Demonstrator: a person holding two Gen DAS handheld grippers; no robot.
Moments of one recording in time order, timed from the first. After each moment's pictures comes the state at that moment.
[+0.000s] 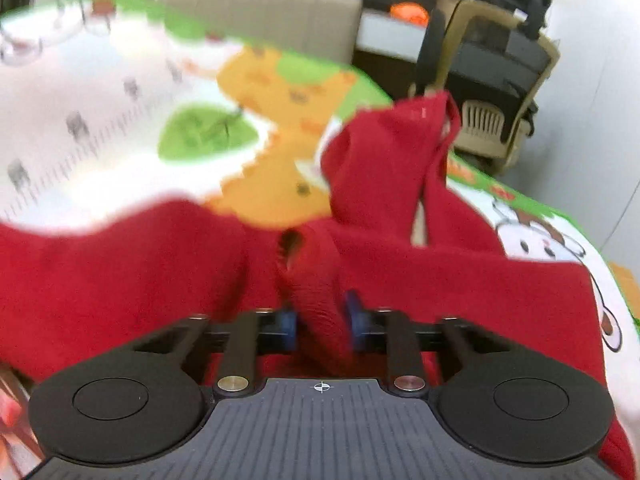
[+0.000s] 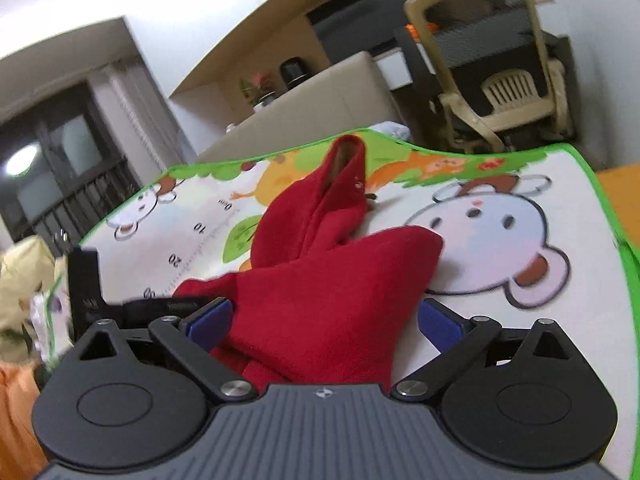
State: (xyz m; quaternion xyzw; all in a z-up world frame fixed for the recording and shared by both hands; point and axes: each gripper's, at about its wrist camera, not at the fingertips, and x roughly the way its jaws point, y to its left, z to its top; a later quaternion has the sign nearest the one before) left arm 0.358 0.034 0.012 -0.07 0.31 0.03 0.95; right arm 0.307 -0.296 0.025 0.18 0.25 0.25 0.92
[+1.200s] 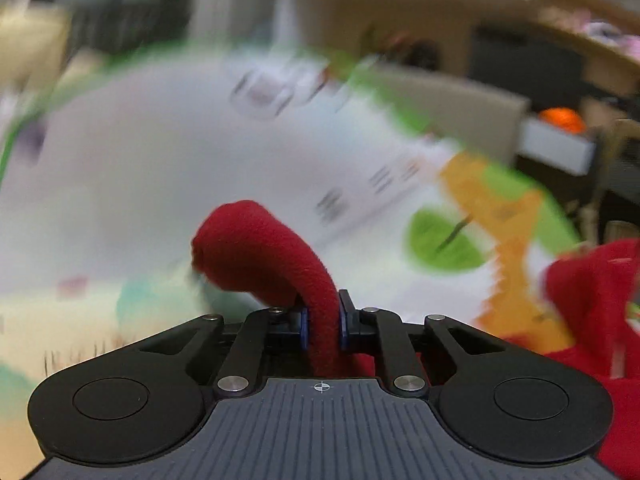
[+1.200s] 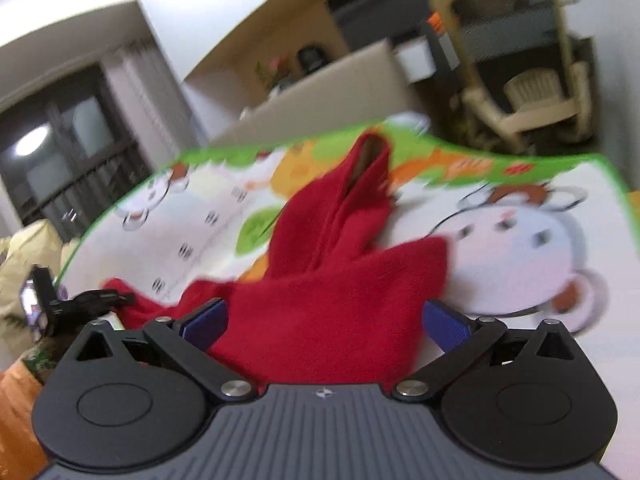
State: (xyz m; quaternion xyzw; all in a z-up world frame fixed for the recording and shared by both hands) left arm 0.307 0.173 0.059 -0.09 0.19 0.22 0.95; right arm 0.319 -0.293 0.041 0.18 0.25 0.25 0.92
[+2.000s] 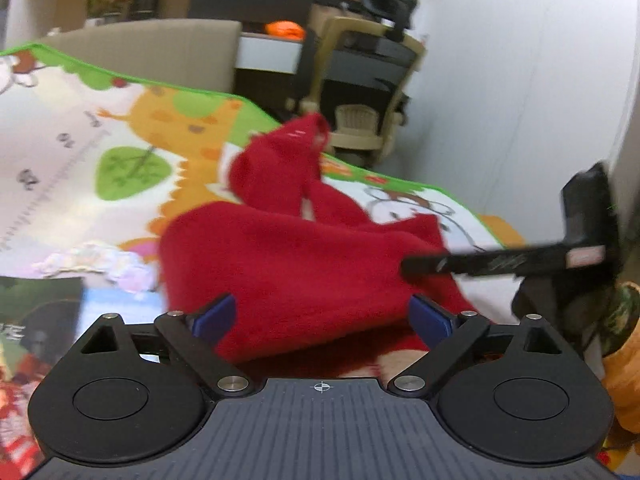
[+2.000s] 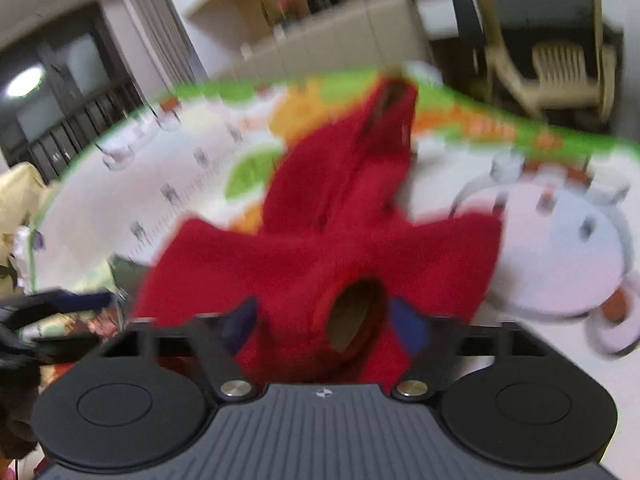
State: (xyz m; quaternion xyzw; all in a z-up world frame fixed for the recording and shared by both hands) left arm 0.275 0.066 0.064 -0.05 0.30 -0.15 0.94; right arm 0.382 -0.226 0.016 0.11 0.36 0.27 0.89
